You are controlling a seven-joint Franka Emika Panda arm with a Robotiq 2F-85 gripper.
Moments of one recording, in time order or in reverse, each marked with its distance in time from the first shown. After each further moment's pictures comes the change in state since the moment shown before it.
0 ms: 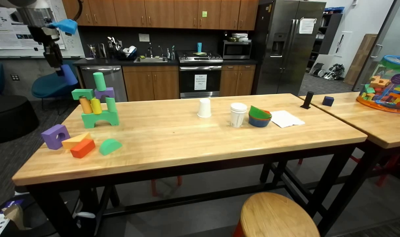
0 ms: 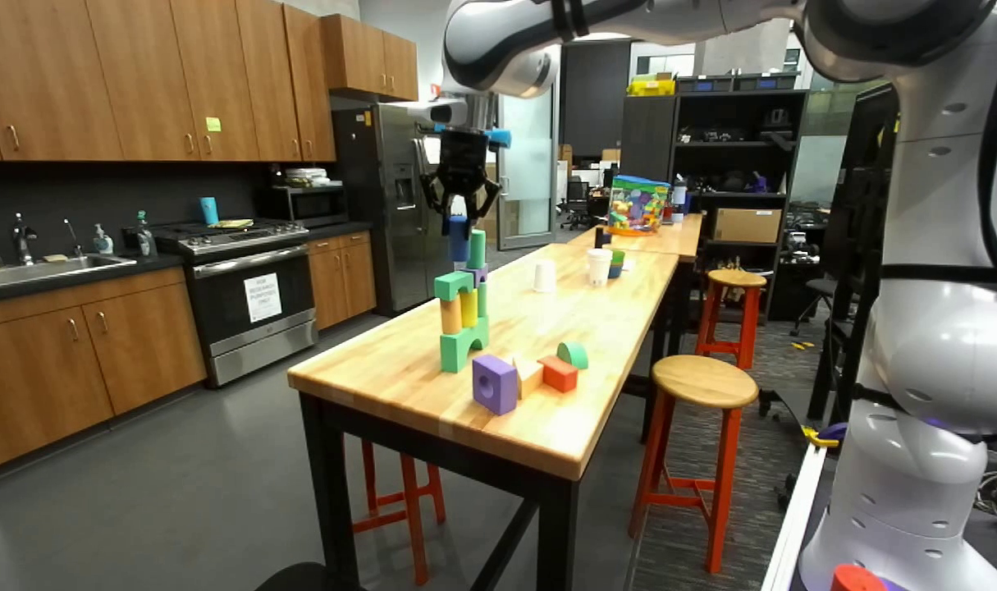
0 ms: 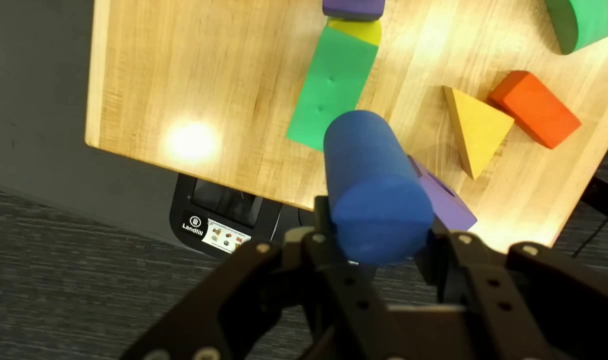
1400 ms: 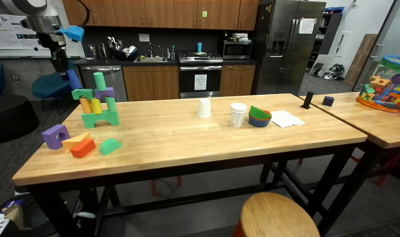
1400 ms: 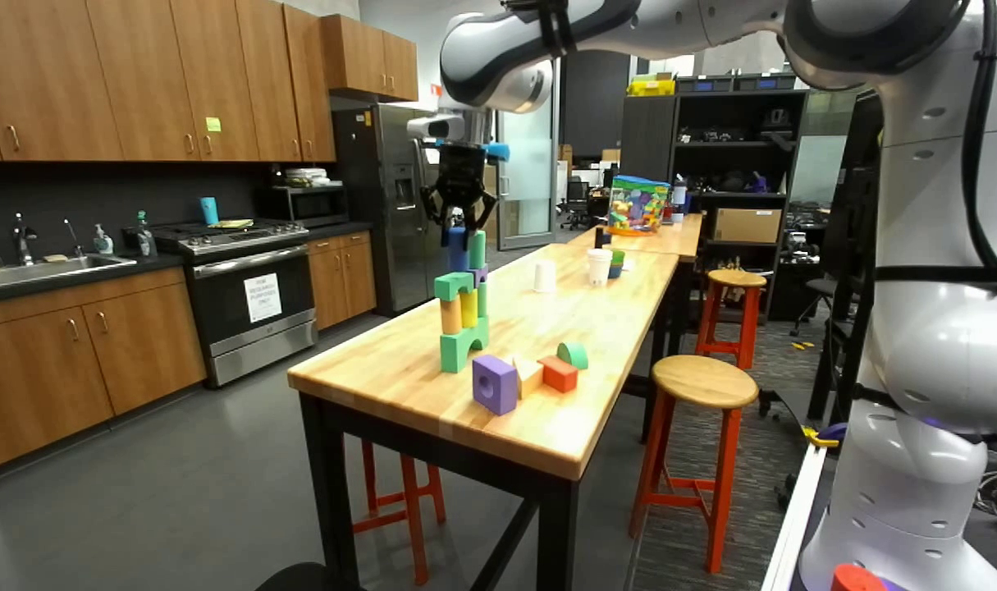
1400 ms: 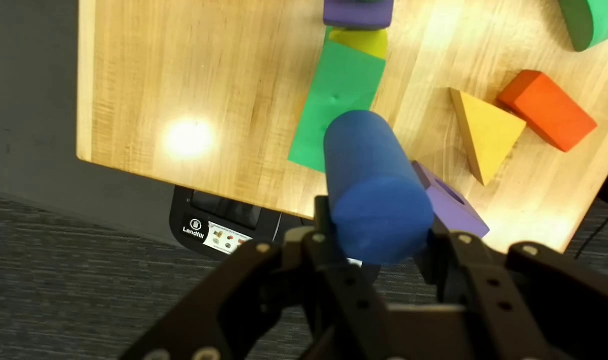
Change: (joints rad) arm -0.014 0.052 -0.003 0.020 0.017 0.009 0.006
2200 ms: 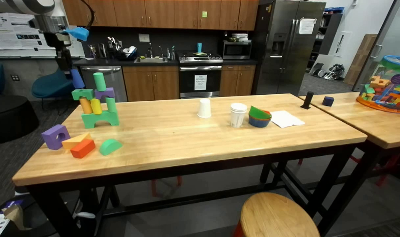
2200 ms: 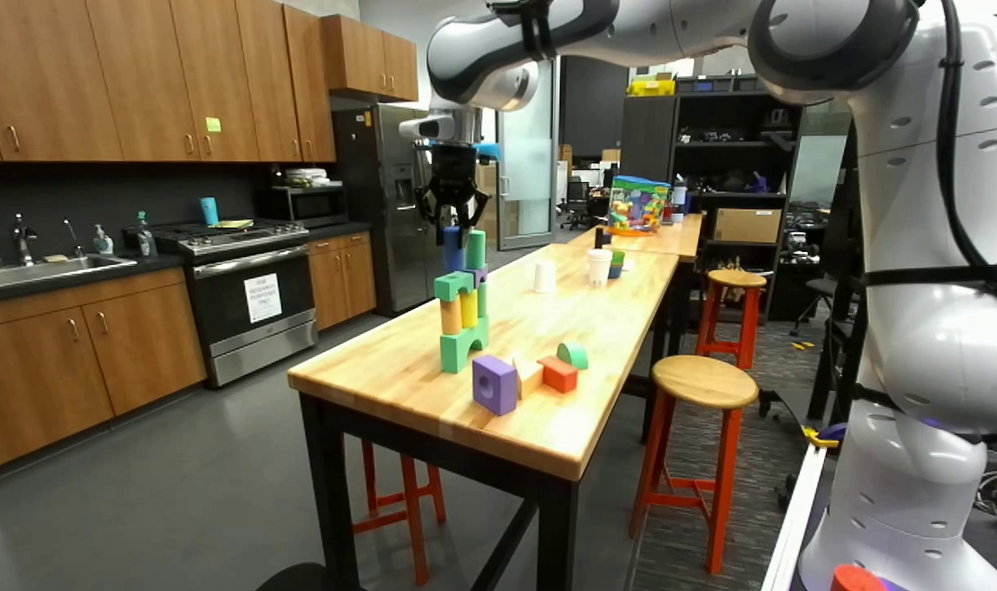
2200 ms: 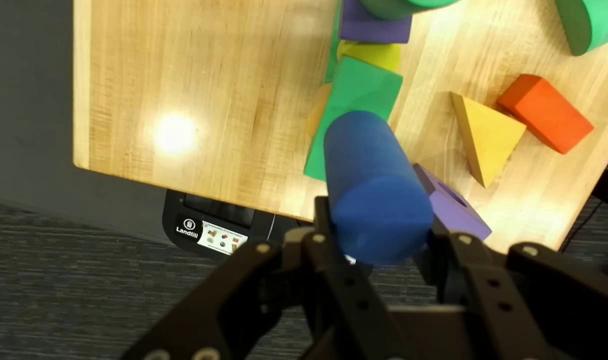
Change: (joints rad) arm -0.005 0.093 -0.001 0.142 0.000 -0.095 -0.001
